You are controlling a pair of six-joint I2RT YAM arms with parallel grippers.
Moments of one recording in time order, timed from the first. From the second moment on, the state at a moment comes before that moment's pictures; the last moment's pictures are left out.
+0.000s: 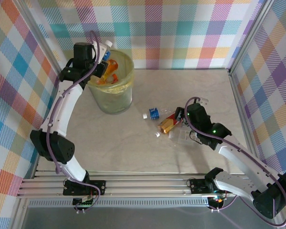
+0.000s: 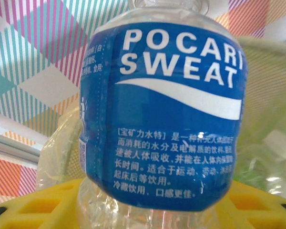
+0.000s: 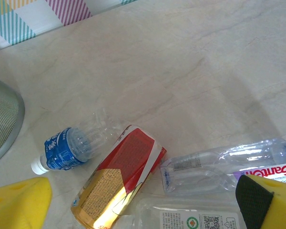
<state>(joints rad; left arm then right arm) -0.19 1.69 1.87 -0.70 -0.14 0.38 0.61 0.99 0.86 -0.58 0.46 0.68</state>
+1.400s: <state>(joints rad) -0.15 1.87 2.01 -0.74 -0.21 0.50 0.61 0.95 0.86 -0.61 0.46 0.71</state>
